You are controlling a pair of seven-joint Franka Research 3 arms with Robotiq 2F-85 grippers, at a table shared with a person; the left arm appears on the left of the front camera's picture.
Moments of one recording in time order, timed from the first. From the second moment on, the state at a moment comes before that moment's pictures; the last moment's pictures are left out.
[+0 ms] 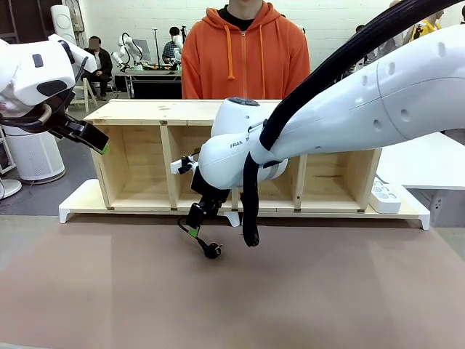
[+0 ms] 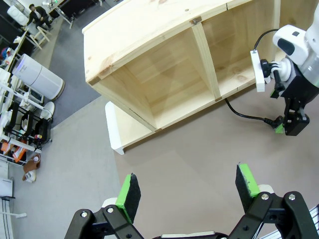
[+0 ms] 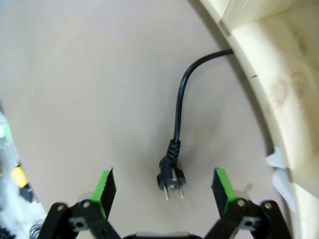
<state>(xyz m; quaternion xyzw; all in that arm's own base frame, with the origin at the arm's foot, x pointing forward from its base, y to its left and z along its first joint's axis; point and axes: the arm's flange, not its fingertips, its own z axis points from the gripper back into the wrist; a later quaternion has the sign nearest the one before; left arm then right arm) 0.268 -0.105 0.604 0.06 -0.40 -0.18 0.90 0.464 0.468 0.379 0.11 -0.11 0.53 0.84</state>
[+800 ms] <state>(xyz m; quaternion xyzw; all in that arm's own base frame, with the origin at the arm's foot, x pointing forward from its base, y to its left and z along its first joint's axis) 0.268 -0.105 0.604 0.06 -0.40 -0.18 0.90 0.489 0.485 0.334 0.13 -0.07 0.53 0.83</state>
